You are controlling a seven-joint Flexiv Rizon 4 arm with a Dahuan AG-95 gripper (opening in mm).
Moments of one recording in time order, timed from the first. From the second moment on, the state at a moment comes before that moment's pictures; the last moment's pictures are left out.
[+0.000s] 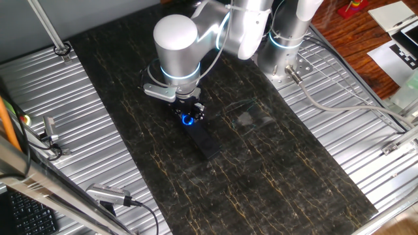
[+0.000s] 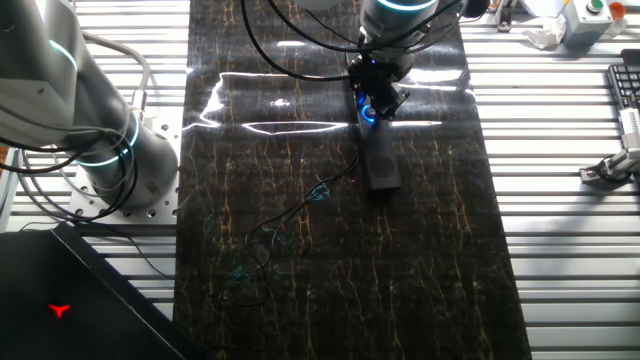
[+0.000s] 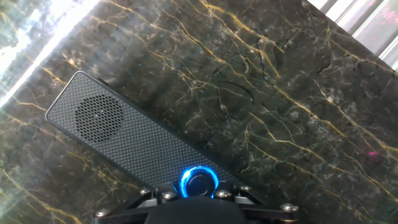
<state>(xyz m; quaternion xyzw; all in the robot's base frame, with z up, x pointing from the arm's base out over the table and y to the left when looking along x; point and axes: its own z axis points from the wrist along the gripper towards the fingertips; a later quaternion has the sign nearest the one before) 0.453 0.097 0.068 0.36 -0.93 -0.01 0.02</state>
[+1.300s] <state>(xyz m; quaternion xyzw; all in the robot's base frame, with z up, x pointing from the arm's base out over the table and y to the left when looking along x) 0.455 0.094 0.066 0.33 -0.94 -0.01 0.02</state>
